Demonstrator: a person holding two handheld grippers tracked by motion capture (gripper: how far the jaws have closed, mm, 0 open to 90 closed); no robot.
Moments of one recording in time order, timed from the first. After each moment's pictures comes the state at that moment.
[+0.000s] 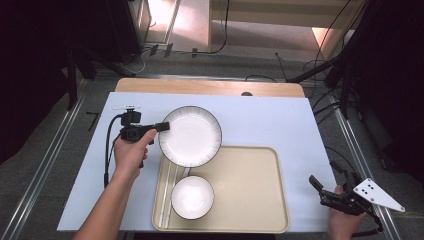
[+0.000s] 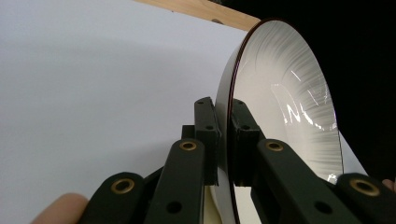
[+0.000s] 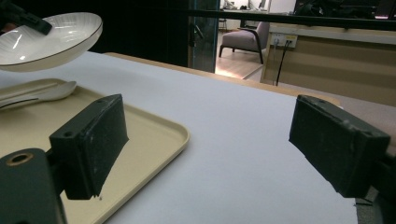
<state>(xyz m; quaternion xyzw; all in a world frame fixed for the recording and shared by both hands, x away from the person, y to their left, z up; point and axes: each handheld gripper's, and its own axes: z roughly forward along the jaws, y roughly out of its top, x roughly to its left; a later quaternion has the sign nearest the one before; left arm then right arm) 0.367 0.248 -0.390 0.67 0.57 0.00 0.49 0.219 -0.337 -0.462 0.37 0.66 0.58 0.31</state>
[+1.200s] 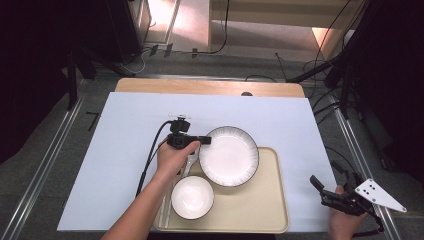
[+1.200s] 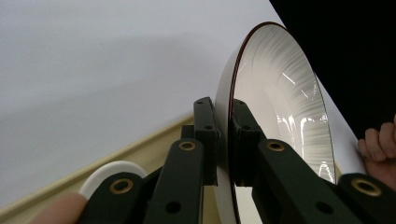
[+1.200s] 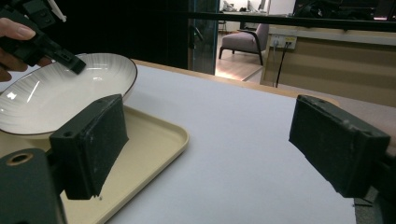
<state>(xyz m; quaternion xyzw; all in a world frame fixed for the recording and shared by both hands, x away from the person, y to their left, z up) 0.379 0.139 -0.428 0.74 0.50 -0.07 0.44 0.219 -0.339 -0.461 0.37 0.66 0.58 0.31</state>
